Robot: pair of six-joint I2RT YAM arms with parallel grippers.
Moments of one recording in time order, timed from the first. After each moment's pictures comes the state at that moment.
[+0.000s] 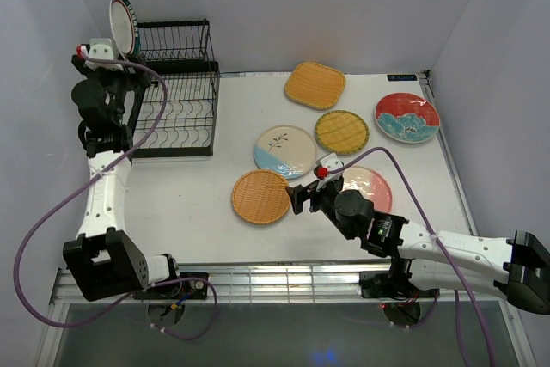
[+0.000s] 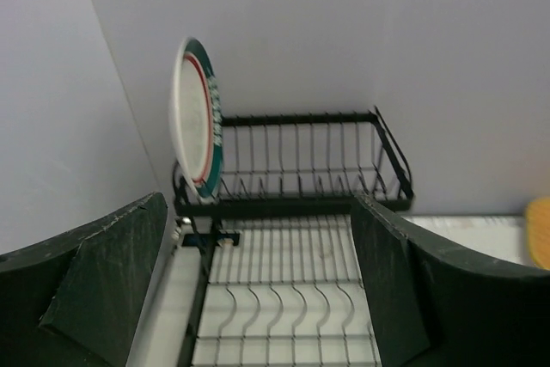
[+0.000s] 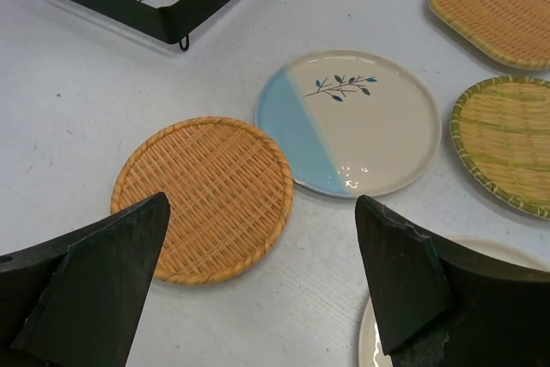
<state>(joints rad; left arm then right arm) 0.22 1.32 1.20 0.38 0.15 0.06 1.18 0.92 0.49 0.28 0.56 0.12</state>
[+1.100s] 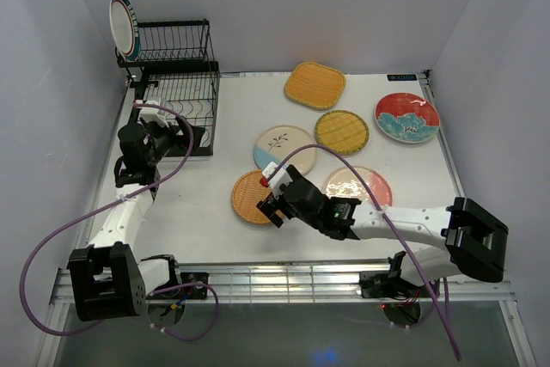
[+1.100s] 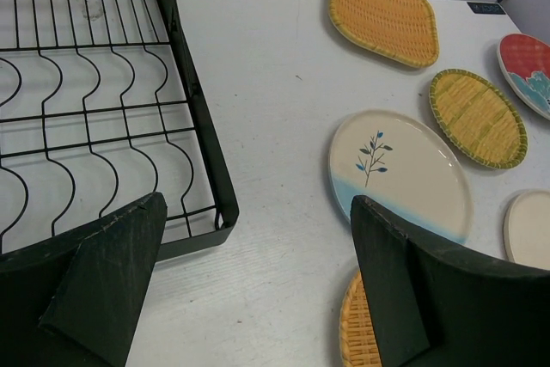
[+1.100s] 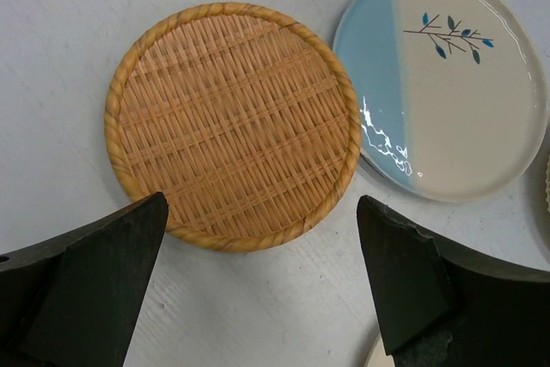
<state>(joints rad) 0.09 1.15 0.68 0.27 0.48 -0.20 1.18 1.34 0.74 0.08 0.34 -0.03</state>
